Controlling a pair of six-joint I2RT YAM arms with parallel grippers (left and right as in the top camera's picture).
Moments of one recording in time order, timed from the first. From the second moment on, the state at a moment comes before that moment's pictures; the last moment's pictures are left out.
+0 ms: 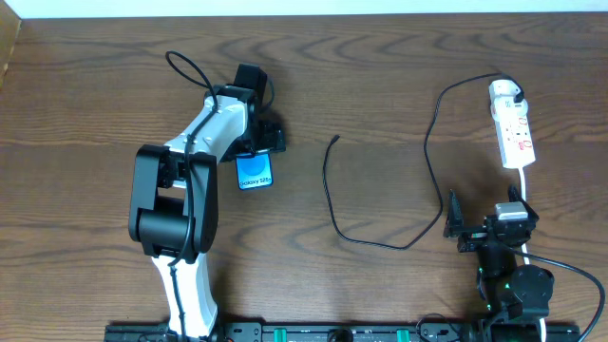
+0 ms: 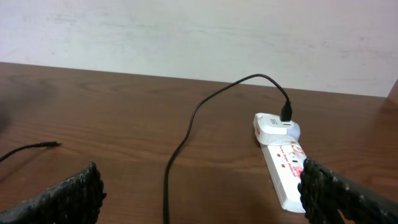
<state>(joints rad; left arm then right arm) -0.20 2.09 1.44 -0.83 -0.02 -0.38 0.00 0.01 0.01 -0.07 -0.06 -0.06</state>
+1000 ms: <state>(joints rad) -0.19 2.09 1.48 -0.98 -0.06 -0.38 0.00 0.01 0.01 -0.07 -0.06 -0.06</state>
